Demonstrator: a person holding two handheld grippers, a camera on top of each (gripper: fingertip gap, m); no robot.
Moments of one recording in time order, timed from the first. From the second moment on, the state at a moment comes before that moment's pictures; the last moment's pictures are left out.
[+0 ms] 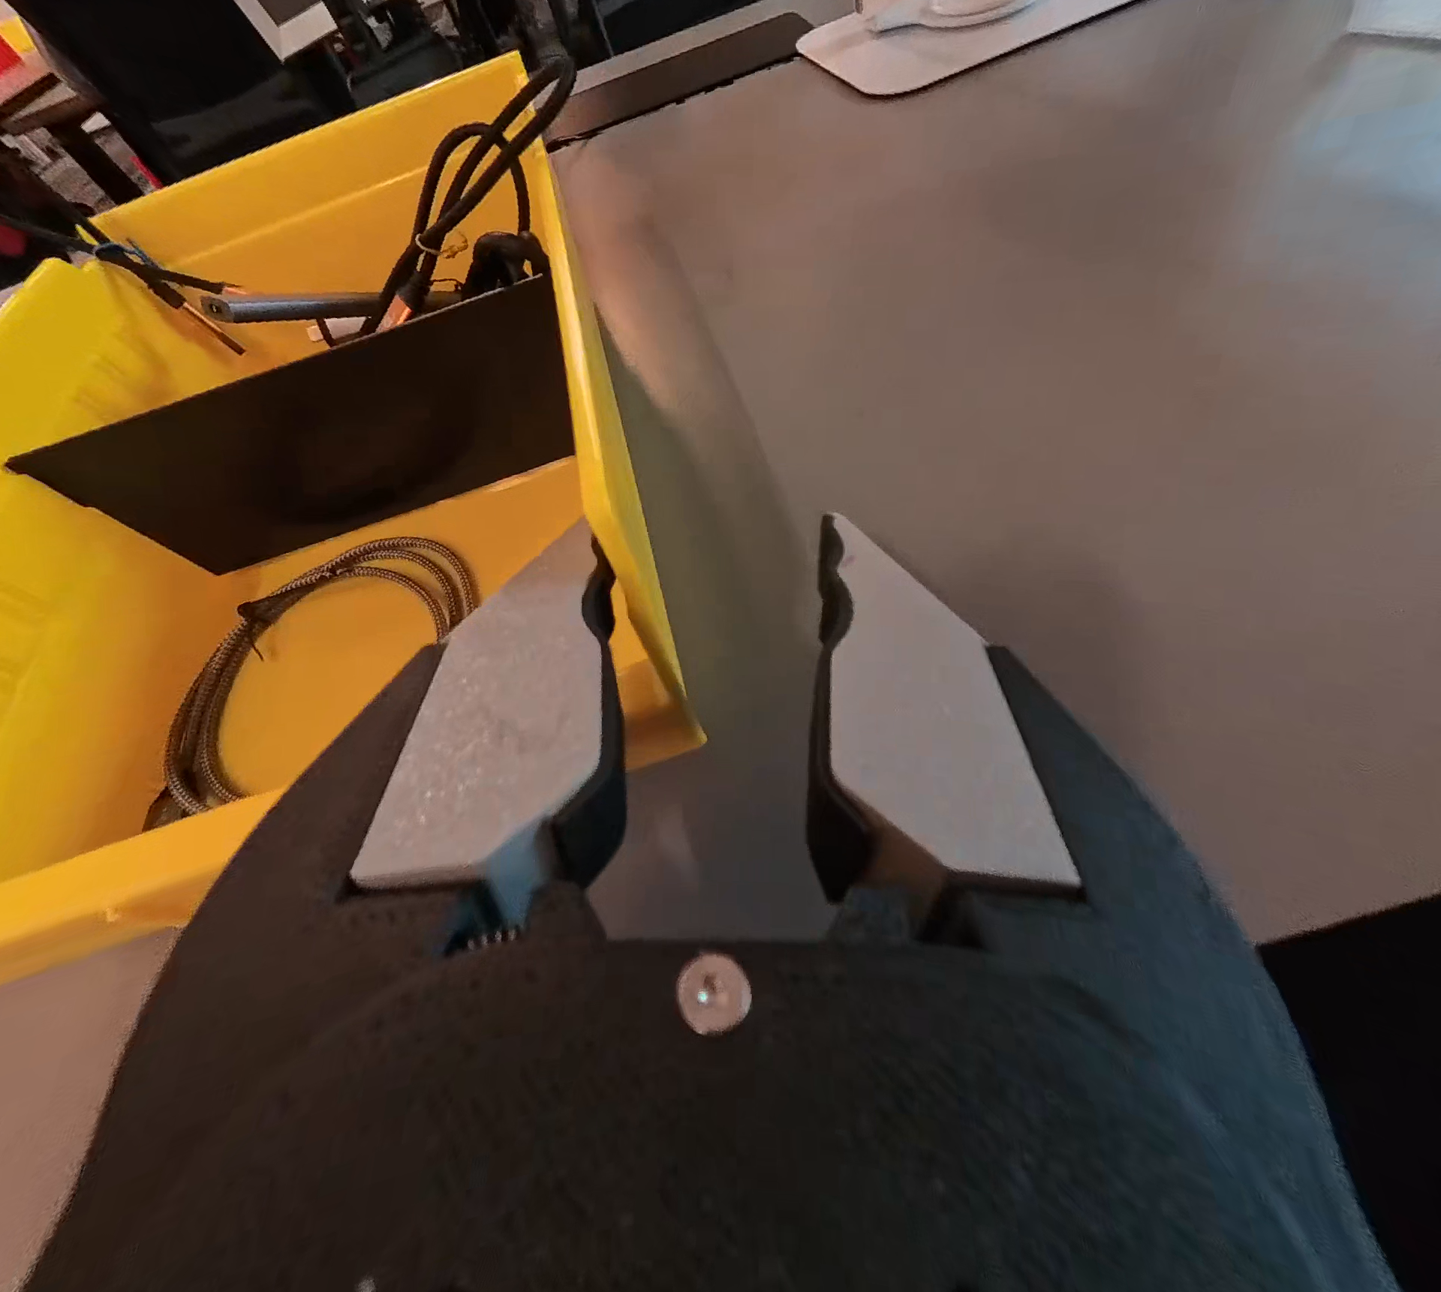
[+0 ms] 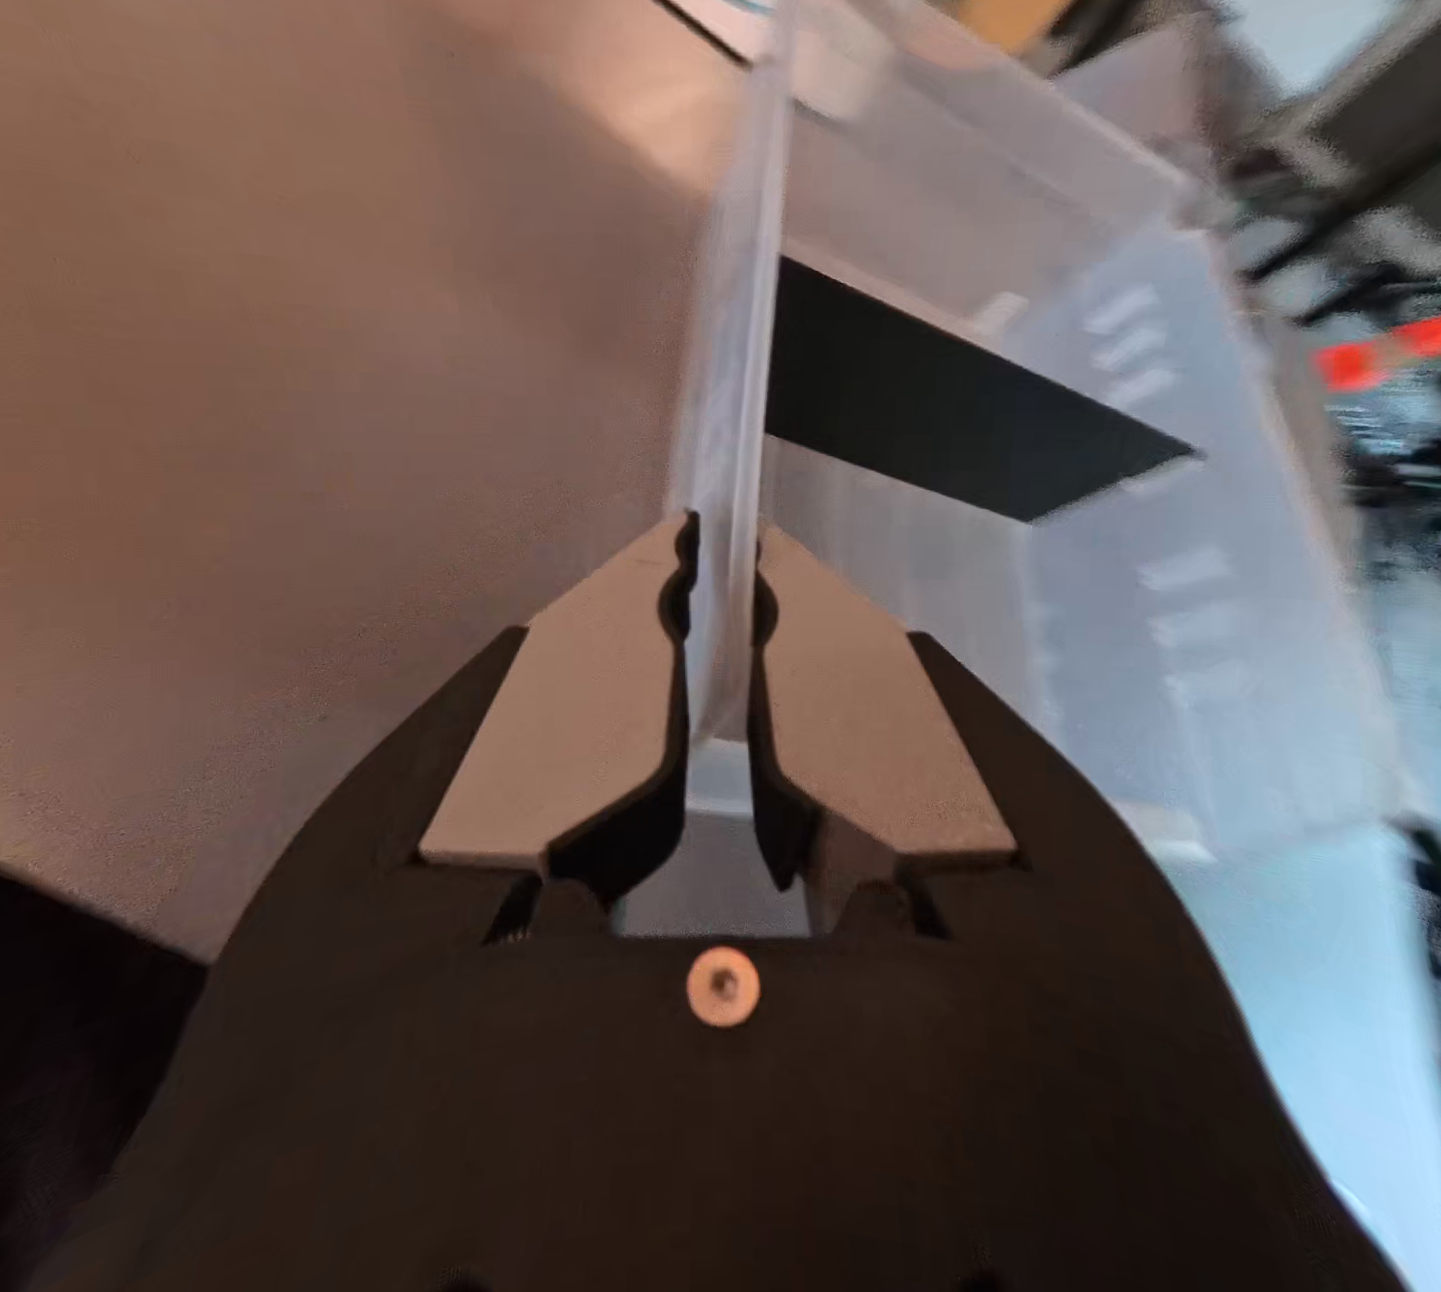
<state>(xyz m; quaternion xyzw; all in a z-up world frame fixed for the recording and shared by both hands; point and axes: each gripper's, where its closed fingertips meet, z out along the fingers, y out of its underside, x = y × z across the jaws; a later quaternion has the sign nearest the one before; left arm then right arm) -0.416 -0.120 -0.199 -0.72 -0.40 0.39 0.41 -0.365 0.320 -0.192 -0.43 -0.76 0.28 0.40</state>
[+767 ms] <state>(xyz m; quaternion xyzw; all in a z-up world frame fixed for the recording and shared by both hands) -0.384 -0.167 -0.127 -0.70 -0.40 0.24 0.54 -0.359 0.286 -0.077 -0.41 -0.71 0.43 0.39</state>
